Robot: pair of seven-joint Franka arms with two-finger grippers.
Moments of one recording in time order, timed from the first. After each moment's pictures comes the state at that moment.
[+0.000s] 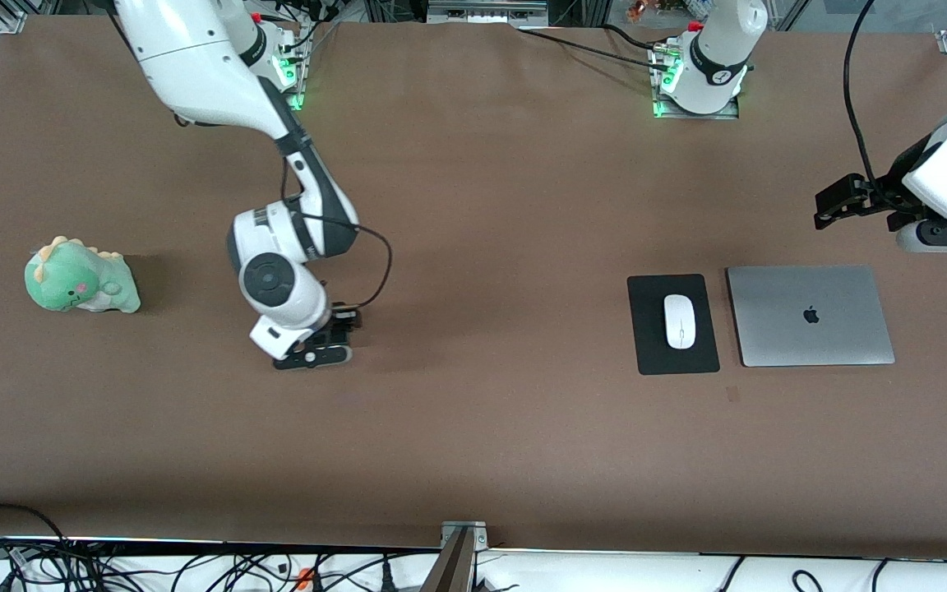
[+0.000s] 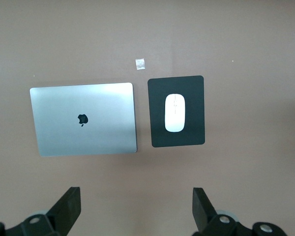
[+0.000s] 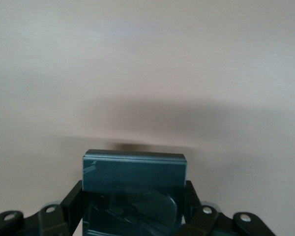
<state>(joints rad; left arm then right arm) -0.03 0.08 -0.04 -1.53 0.01 1.54 -0.05 0.43 0.66 -0.11 -1.69 0.03 2.27 0.17</state>
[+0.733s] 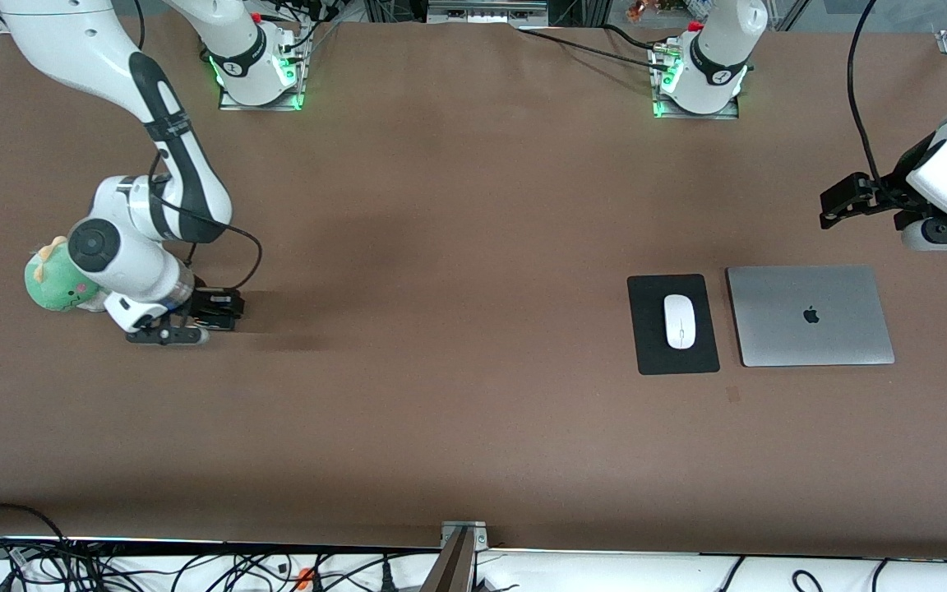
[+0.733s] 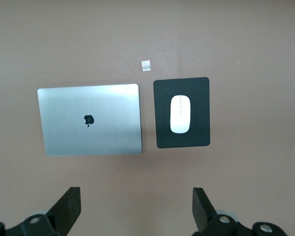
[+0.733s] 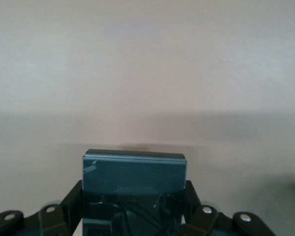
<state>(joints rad) -0.03 0.08 -0.03 -1.52 0.03 1.55 -0.06 0.13 0.43 -0.11 -2.10 0.03 2.56 0.01</state>
